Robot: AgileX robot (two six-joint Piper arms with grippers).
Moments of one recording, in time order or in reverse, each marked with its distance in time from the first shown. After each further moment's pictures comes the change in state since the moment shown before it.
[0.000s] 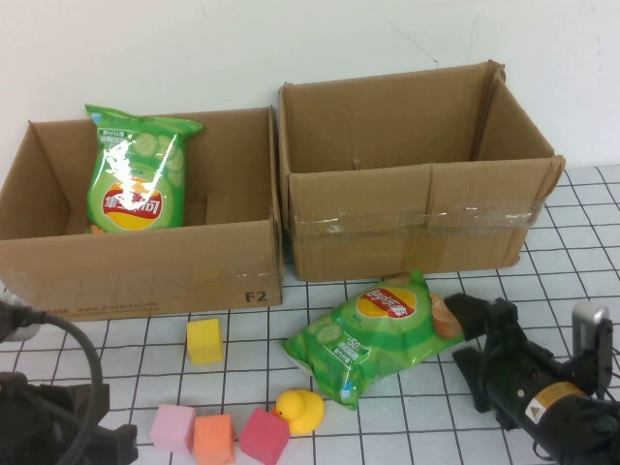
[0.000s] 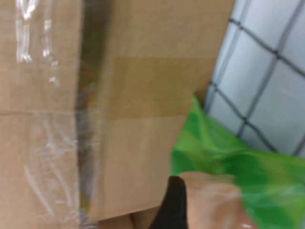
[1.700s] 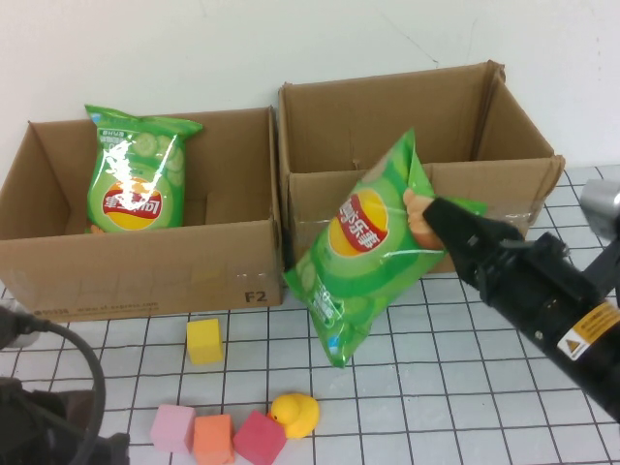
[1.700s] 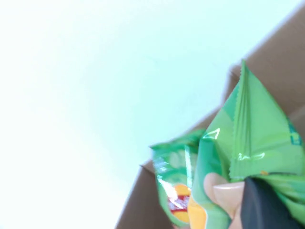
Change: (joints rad) right arm -0.012 -0.370 -0.059 -0.259 0.006 -0.540; left arm 0.000 0.000 0.000 0.017 0.048 0.024
